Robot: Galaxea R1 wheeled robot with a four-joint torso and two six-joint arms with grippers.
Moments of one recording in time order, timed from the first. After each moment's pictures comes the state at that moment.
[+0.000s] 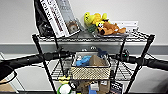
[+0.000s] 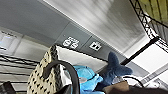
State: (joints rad) left arm 0.09 2.35 -1.59 -0.21 0.18 -0.44; right arm -0.15 2.29 -1.49 0.21 -0.06 0.23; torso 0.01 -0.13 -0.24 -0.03
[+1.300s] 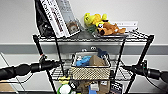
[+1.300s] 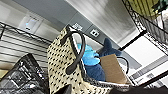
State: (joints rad) left arm 0.19 1.92 -1.14 -0.20 0.15 -0.44; right arm -0.30 1.92 -1.10 0.21 0.03 0.23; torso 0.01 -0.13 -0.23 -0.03
